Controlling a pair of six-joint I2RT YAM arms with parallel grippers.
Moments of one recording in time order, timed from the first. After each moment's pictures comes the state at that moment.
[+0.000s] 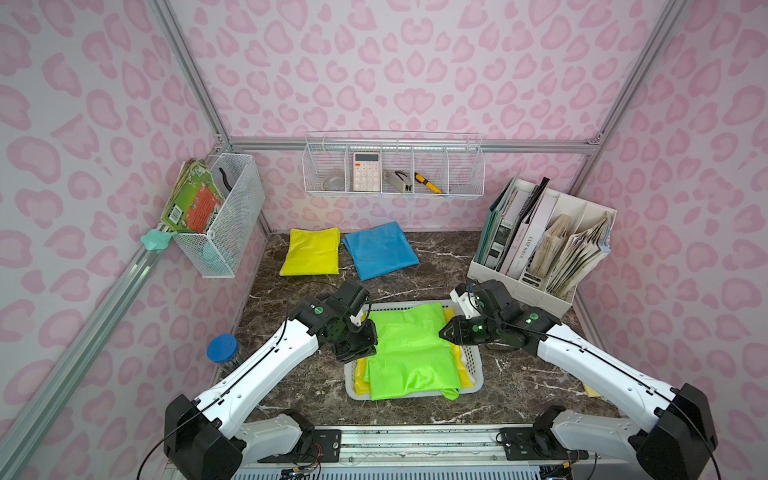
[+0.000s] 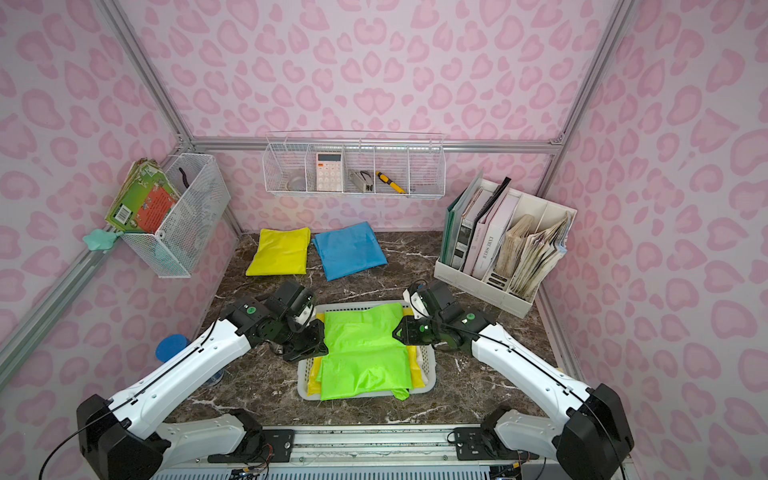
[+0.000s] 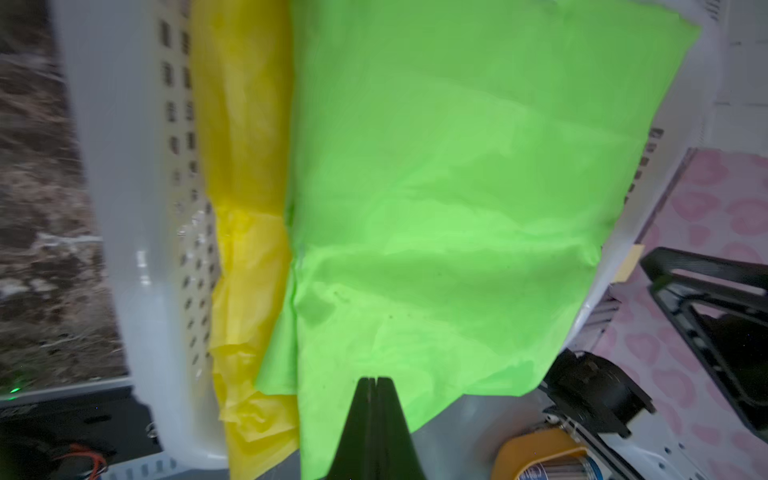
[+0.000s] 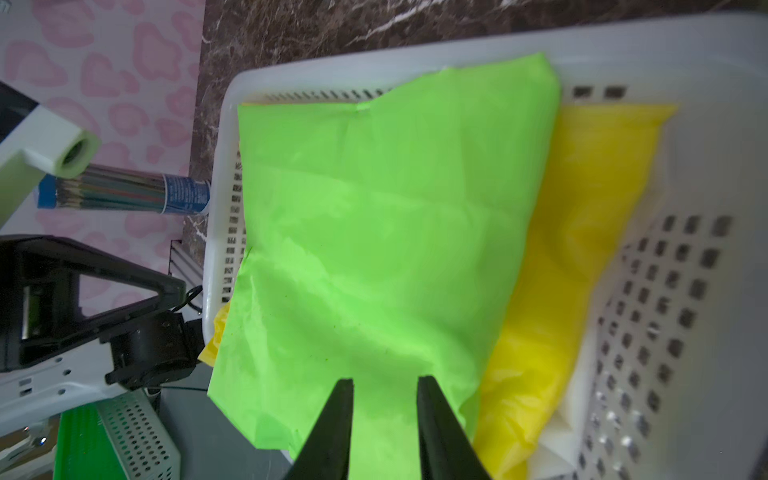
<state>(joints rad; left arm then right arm) -0.60 1.21 1.06 -1.06 0.37 -0.87 0.72 1.18 0.87 -0.58 -0.41 0.60</state>
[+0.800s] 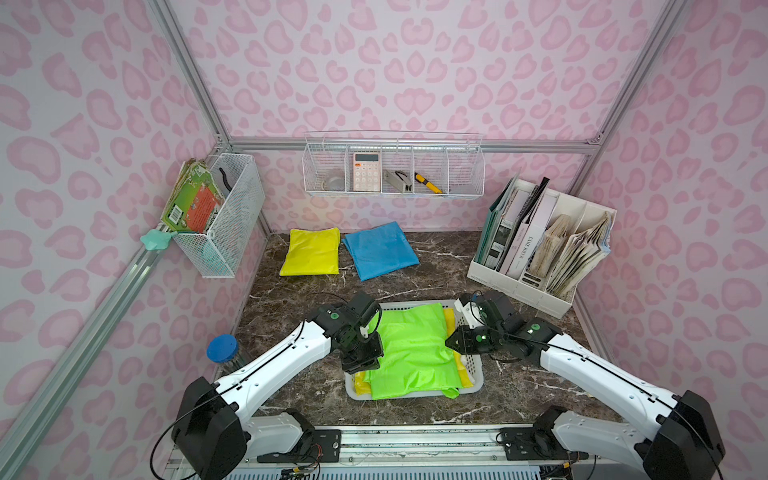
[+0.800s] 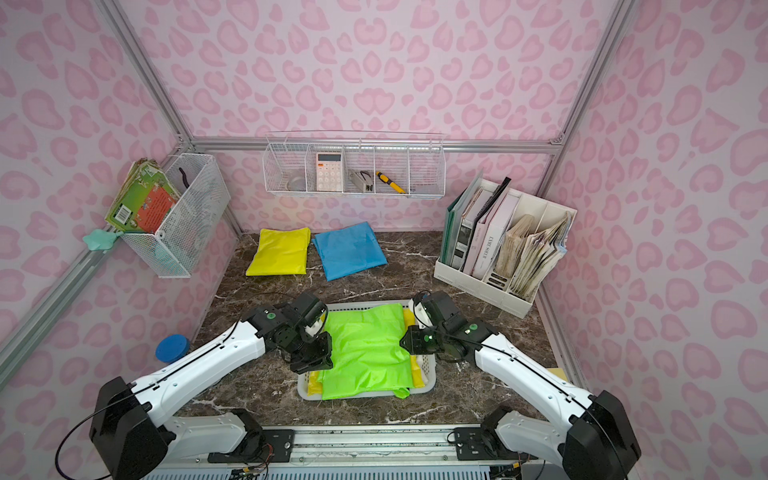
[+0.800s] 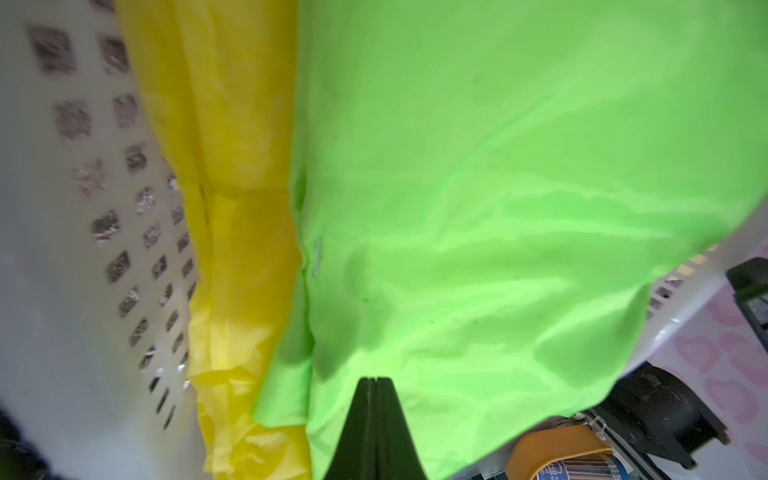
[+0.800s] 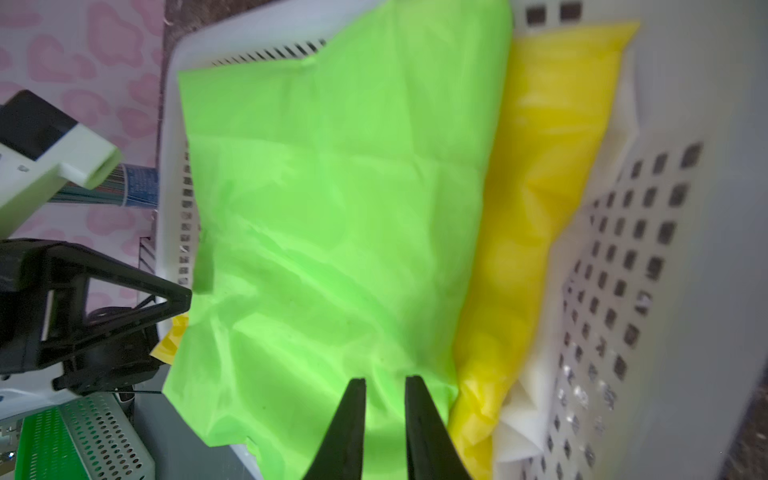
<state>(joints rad) -0.63 1.27 1.03 -1.05 0.32 -0.90 0.68 1.15 0.82 -0.53 -0.35 0.57</state>
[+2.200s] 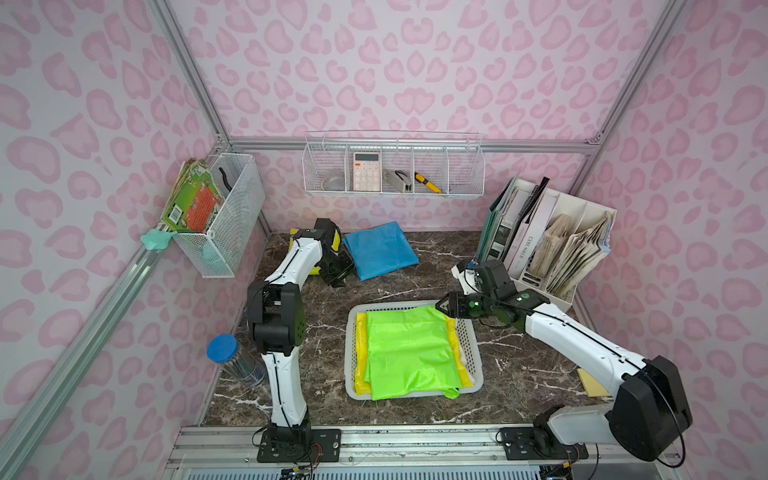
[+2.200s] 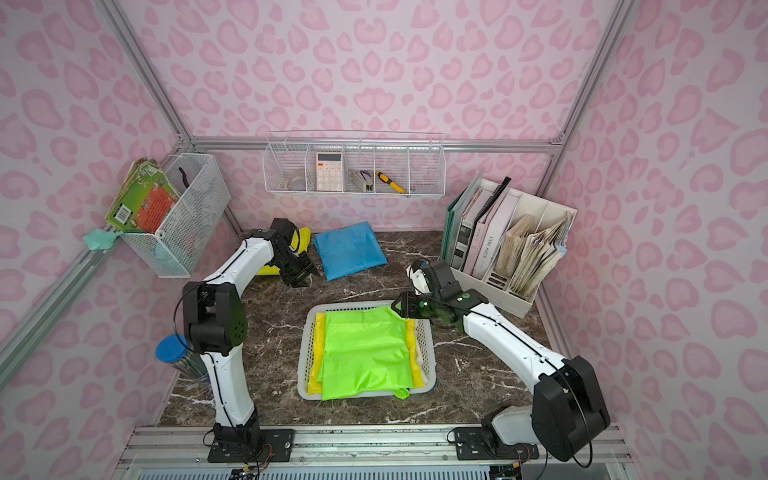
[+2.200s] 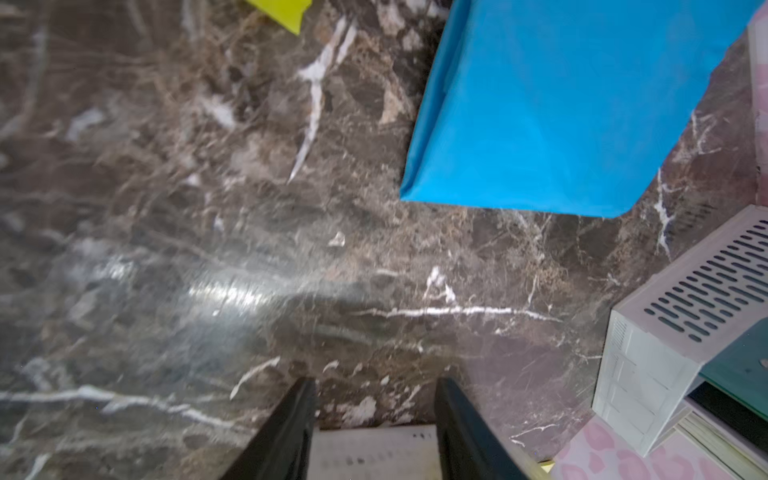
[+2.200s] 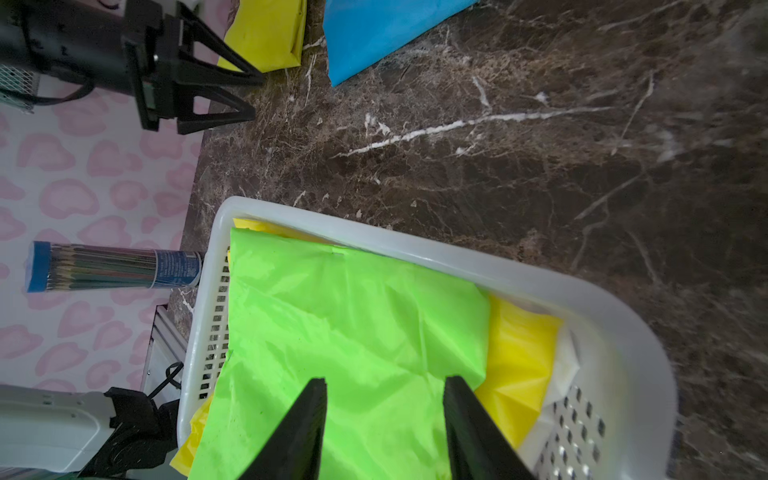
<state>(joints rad) -0.07 2.15 1.85 -1.03 0.36 -0.67 0.55 1.37 1.01 -0.44 -0.38 0.49</state>
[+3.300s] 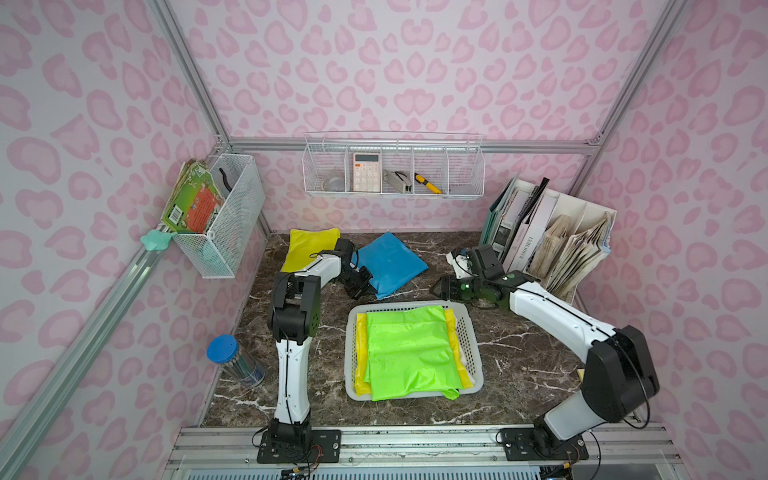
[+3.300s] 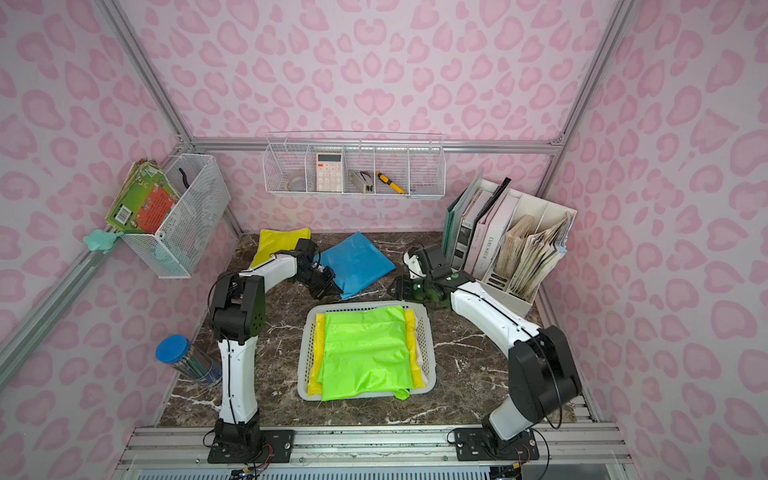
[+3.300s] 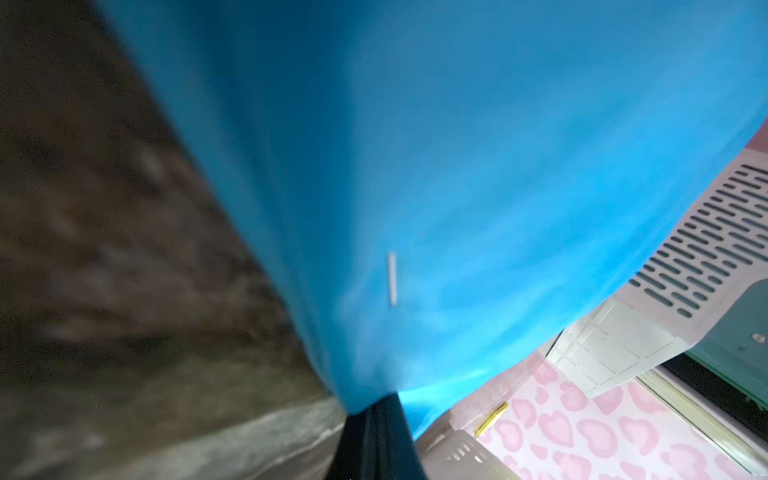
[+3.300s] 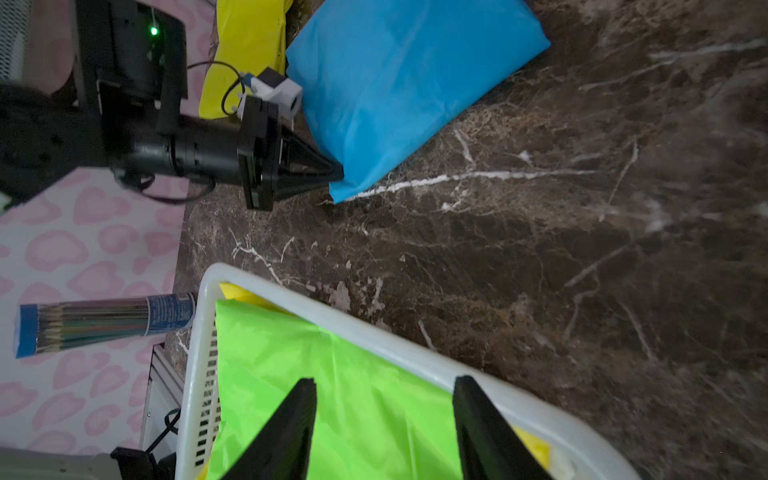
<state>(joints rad) -0.17 2.23 1.62 -0.69 0.60 -0.77 0.51 1.63 1.24 -0.43 -0.38 0.53</state>
